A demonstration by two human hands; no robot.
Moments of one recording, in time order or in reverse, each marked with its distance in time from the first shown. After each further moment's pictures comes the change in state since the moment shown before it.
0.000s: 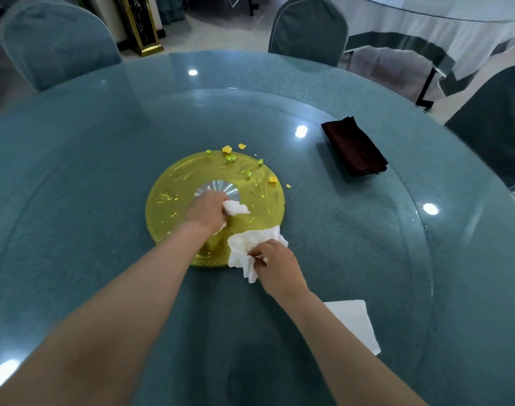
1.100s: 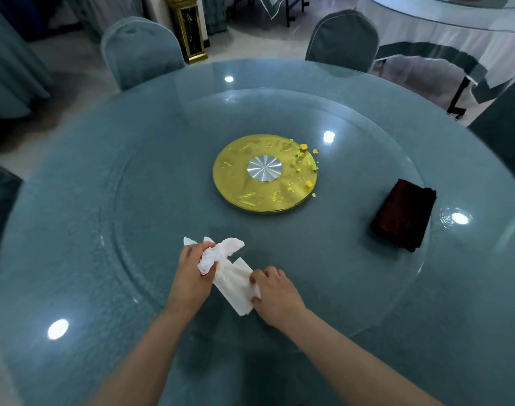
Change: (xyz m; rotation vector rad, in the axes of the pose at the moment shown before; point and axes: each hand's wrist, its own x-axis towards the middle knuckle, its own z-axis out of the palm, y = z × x) left_hand -0.329 -0.076 0.009 -0.569 0.331 -0.178; right_hand -0.192 -0.083 0.064 -0.372 -0.362 -0.103
